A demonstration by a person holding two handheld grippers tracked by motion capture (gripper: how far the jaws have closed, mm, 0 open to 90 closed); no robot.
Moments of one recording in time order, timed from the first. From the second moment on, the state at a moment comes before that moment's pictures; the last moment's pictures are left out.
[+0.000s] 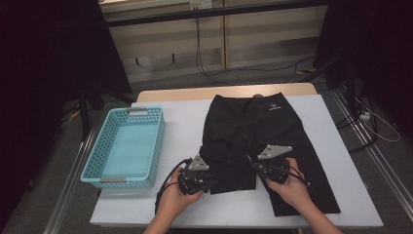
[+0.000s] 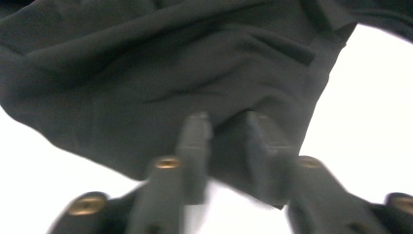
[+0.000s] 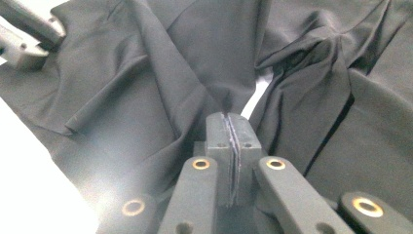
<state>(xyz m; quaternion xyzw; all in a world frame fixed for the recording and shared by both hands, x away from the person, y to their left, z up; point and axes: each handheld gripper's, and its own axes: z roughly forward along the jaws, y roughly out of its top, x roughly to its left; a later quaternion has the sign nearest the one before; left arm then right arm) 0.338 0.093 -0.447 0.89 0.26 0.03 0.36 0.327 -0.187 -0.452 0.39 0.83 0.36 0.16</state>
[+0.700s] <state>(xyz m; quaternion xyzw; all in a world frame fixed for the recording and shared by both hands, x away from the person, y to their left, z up) 0.343 0.127 -0.429 0.88 0.30 -0.01 0.37 0.327 -0.191 -0.452 0.39 0.83 0.36 0.15</state>
